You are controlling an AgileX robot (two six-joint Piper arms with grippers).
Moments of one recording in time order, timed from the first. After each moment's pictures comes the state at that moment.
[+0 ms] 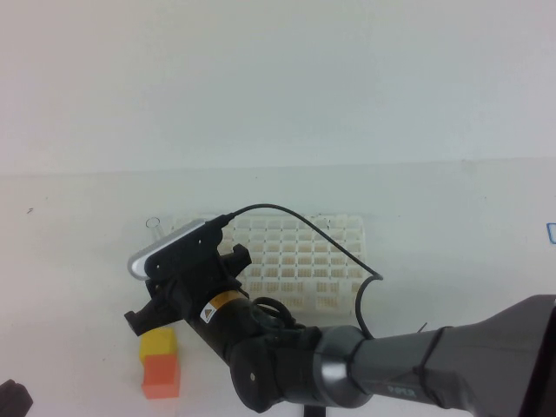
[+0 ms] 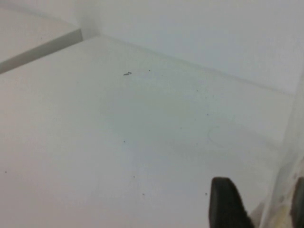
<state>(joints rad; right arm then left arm) 1.02 2.31 -1.45 0.60 -0.60 -0.44 -0.61 0.01 -0.19 0.31 0.30 -0.31</state>
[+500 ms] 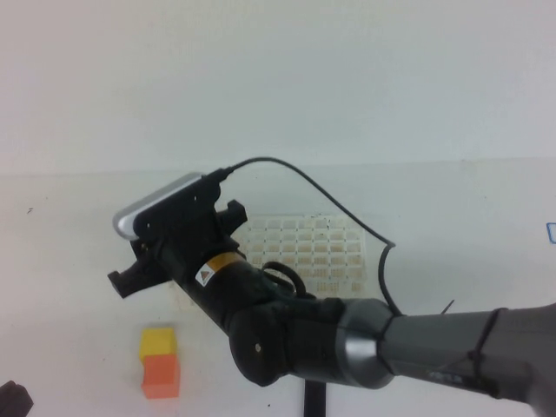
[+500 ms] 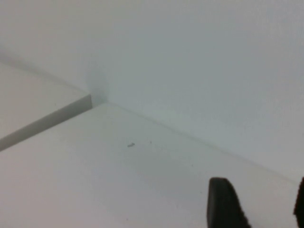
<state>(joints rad) 1.02 2.18 -1.45 0.60 -0.59 -0.50 -0.61 0.01 -0.19 0.31 0.30 -0.31</state>
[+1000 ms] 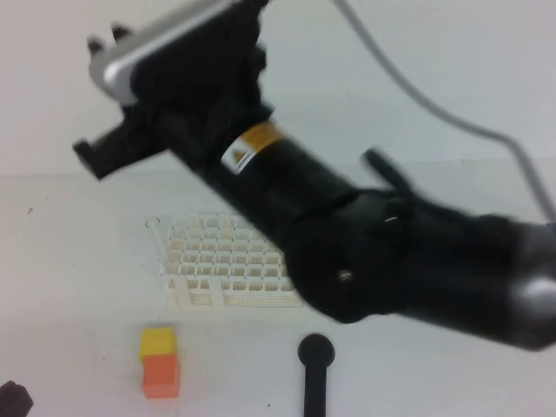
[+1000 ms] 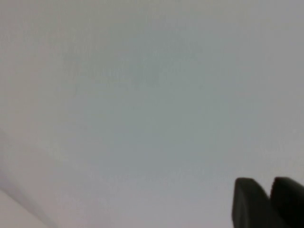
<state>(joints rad) 1.02 1.83 -1.44 0.45 -0.57 -0.57 -0.61 0.01 -0.19 0.31 0.30 -0.31</state>
